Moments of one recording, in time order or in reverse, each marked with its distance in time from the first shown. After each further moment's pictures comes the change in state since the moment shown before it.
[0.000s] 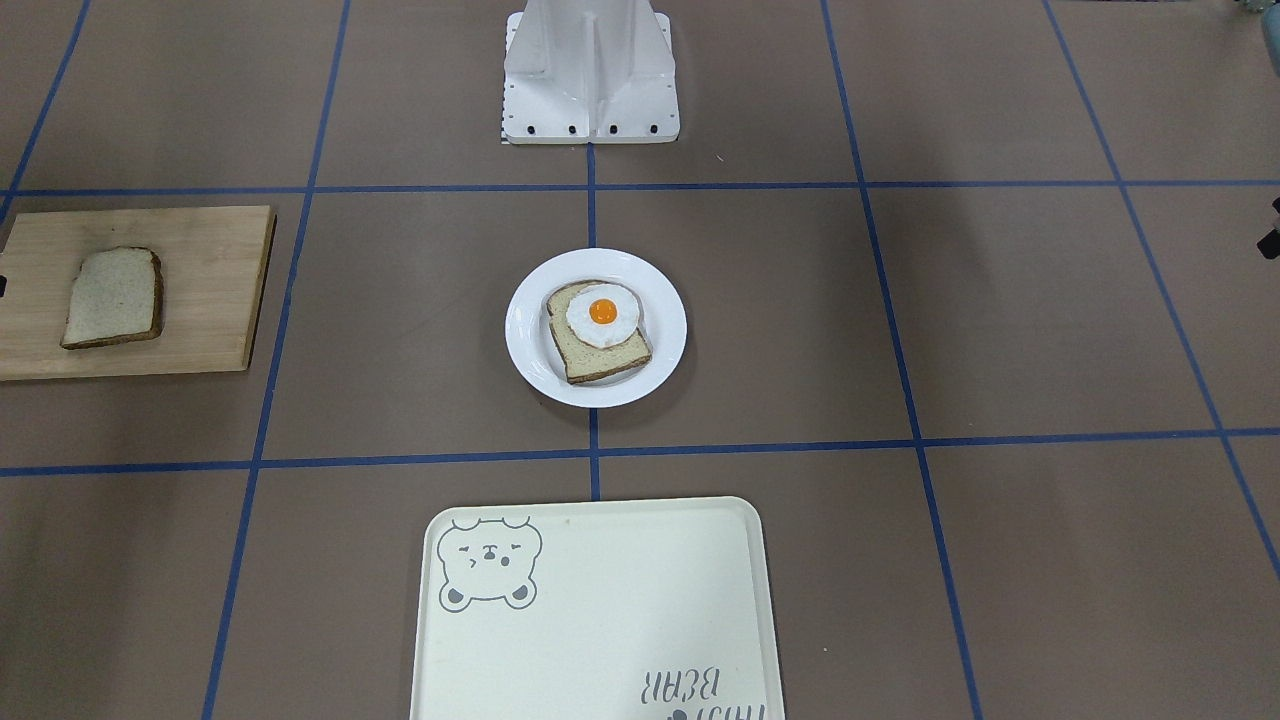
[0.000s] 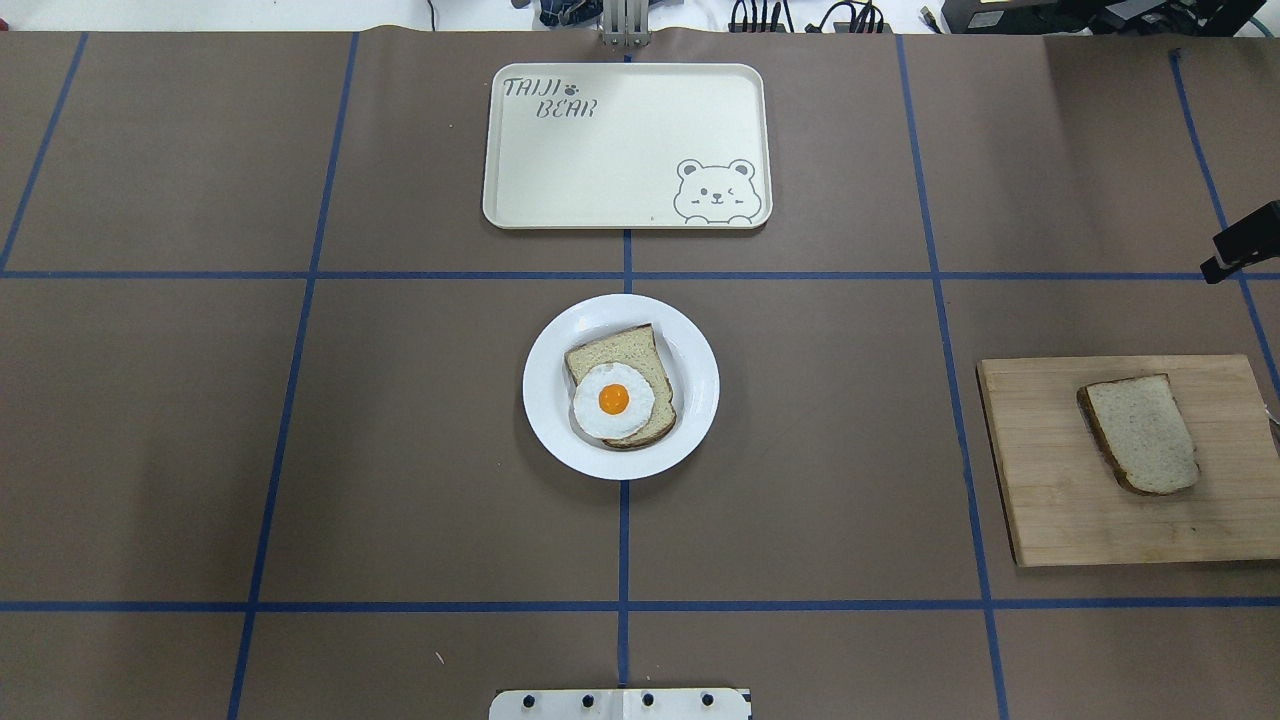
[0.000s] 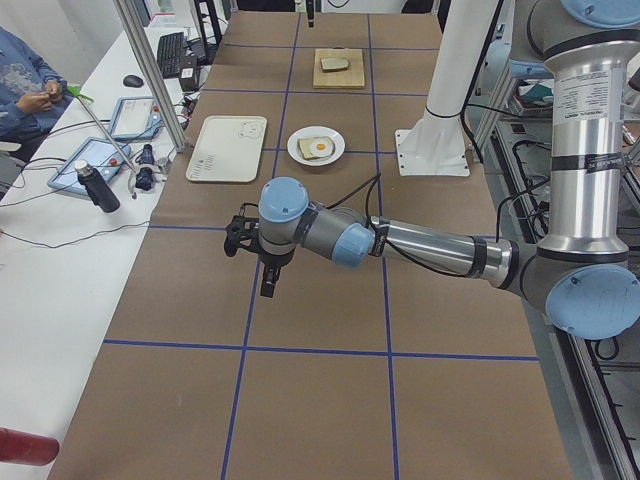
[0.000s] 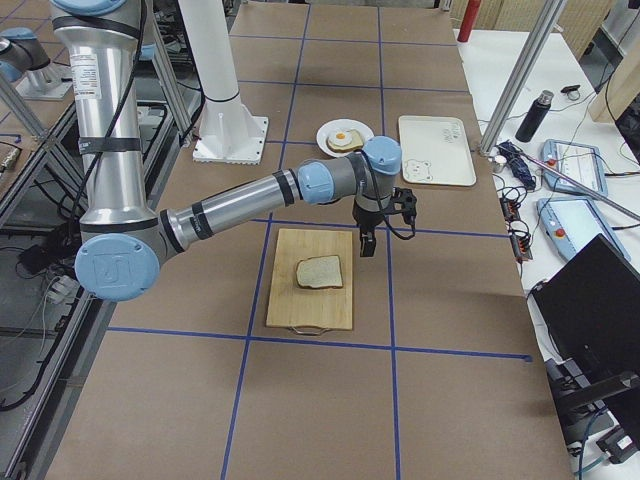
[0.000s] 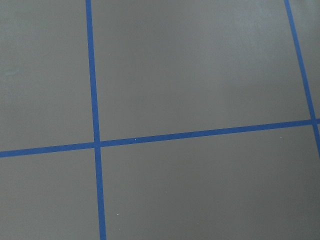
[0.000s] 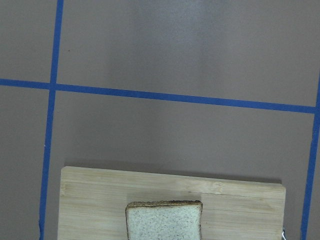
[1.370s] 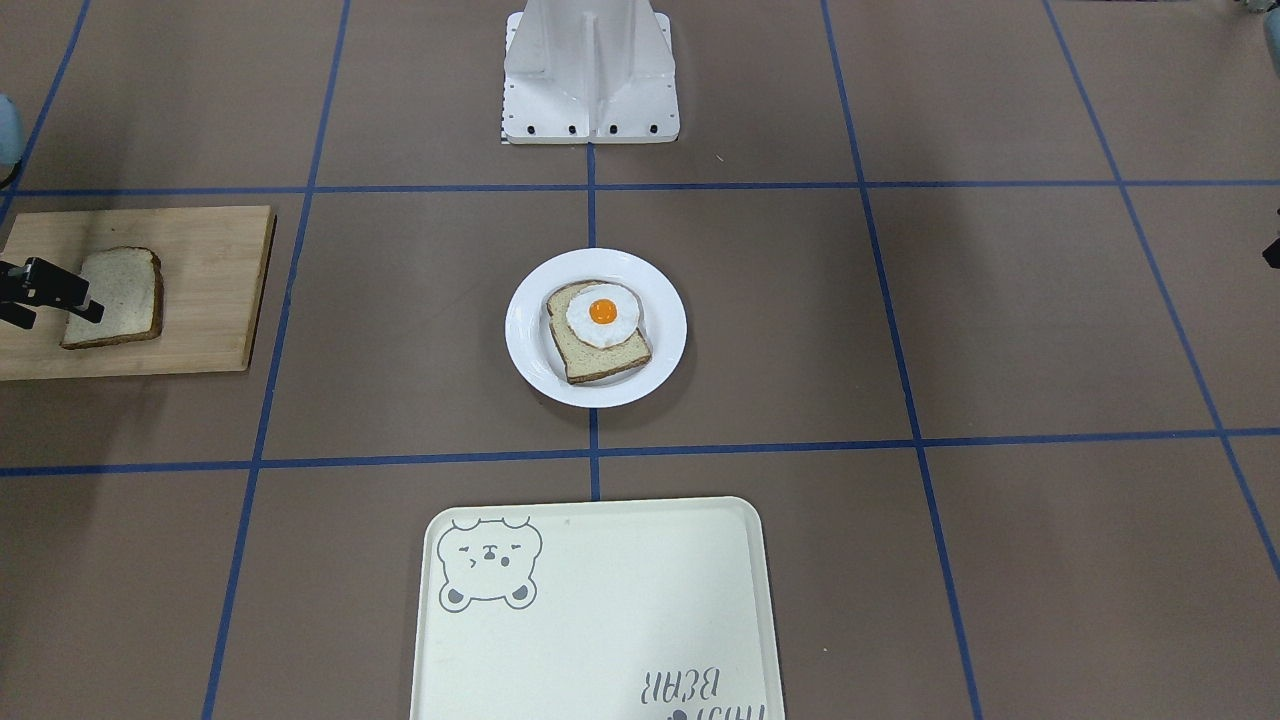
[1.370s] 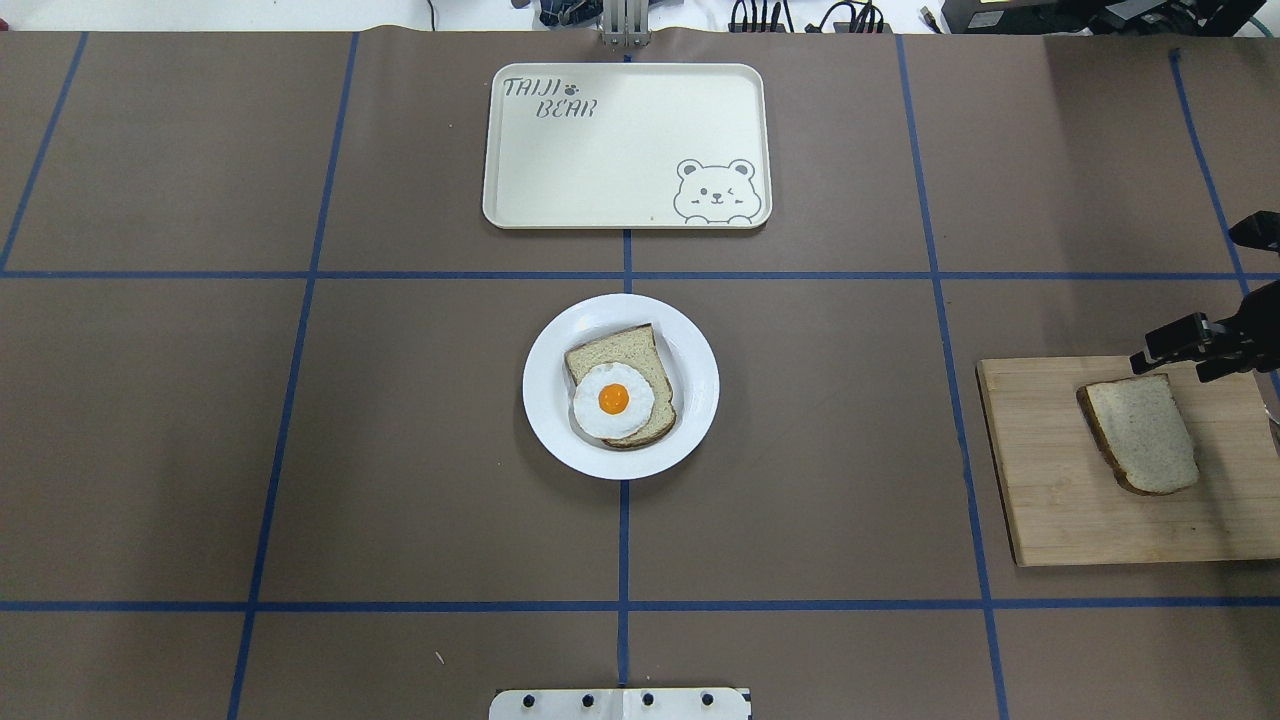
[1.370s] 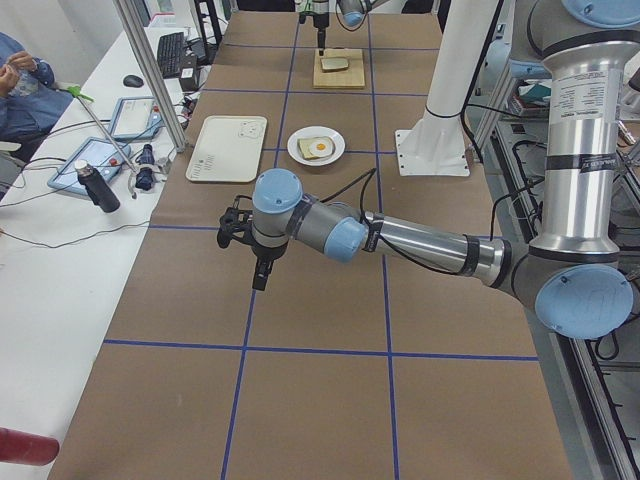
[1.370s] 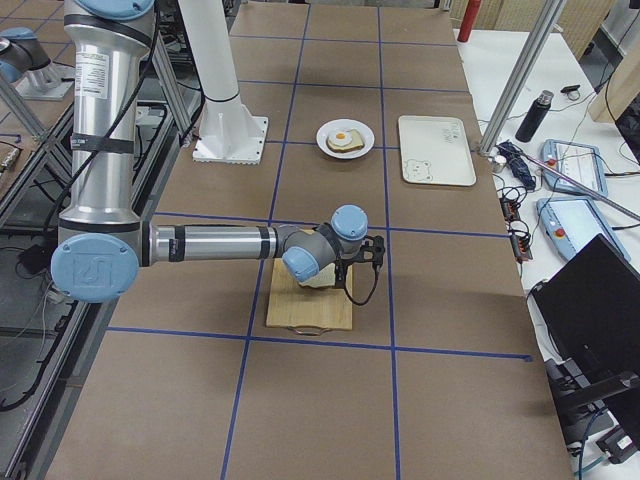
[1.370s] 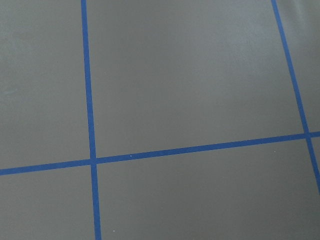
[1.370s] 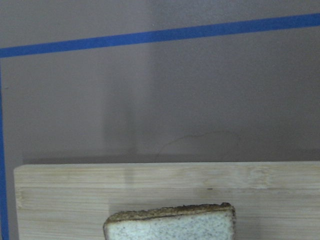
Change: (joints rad) left arm 0.000 -0.034 0.002 0.000 0.010 -0.004; right arm -0.164 -0.139 -0.292 0.714 0.071 0.430
